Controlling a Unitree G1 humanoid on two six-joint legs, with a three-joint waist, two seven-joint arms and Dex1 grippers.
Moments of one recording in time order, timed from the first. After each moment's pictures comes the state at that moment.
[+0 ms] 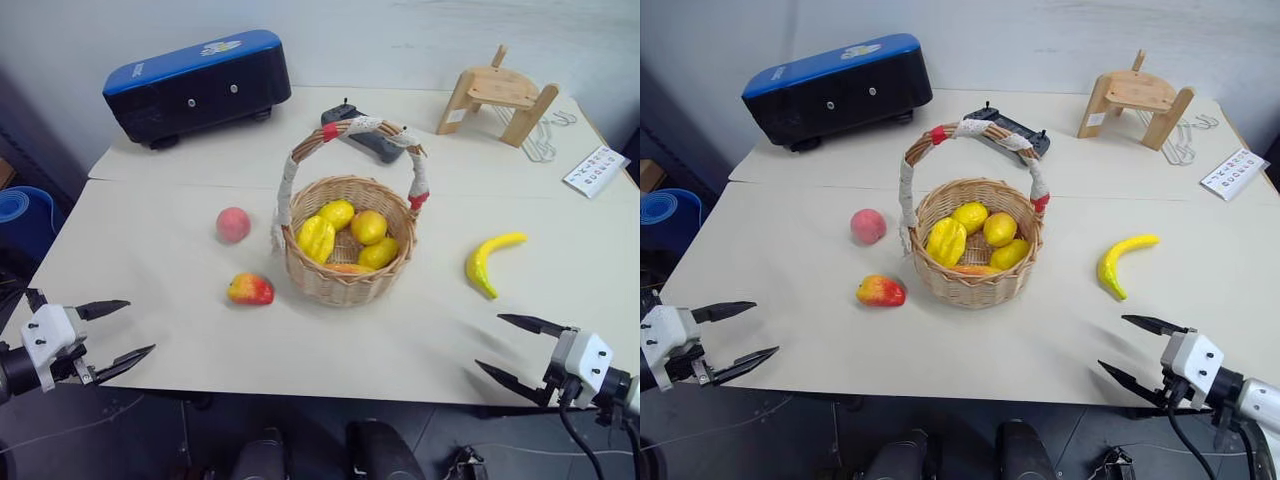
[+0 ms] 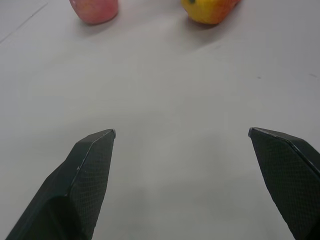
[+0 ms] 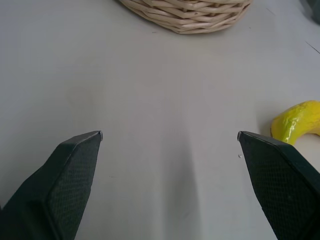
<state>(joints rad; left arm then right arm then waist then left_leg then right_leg) 0.25 0.88 0.53 0.09 -0.38 -0.16 -1.09 0.28 -0.77 -0.35 0.00 0.37 -0.33 1.10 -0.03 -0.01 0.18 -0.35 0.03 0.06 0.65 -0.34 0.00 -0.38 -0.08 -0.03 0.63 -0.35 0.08</state>
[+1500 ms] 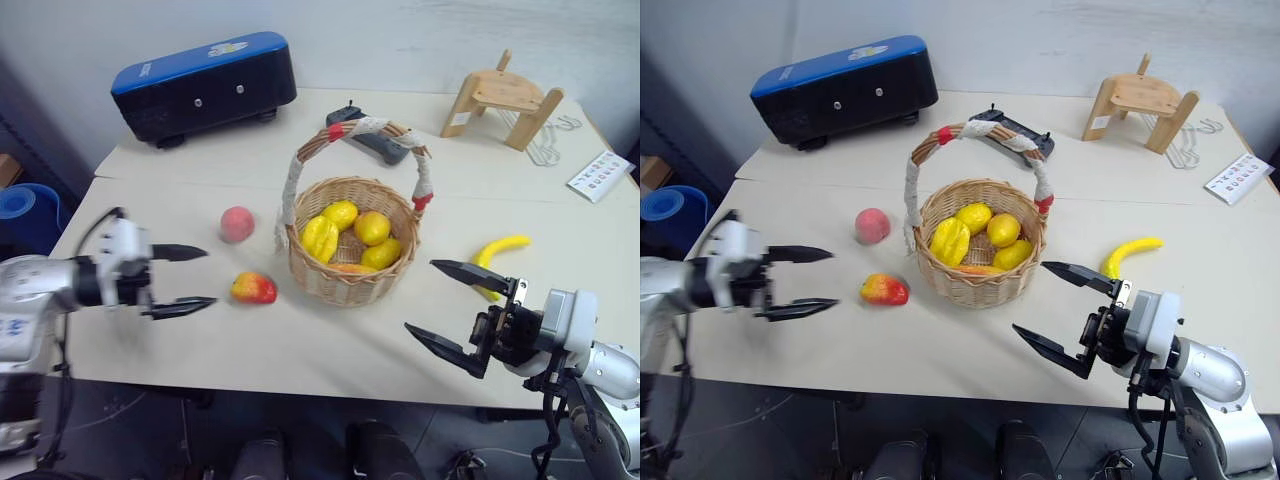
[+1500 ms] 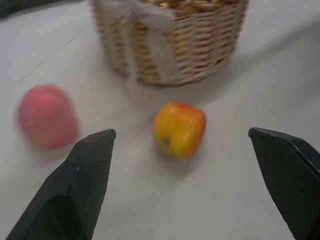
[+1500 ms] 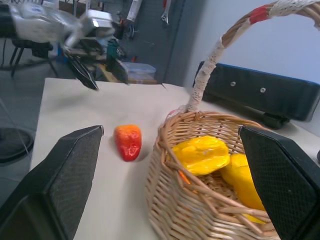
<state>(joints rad) -0.34 0.89 0.12 0.06 -0.42 0.22 -1.28 0.14 -0.62 -0.20 -0.54 0.66 -0.03 0.98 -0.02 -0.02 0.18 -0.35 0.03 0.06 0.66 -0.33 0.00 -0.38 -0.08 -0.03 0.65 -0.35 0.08</state>
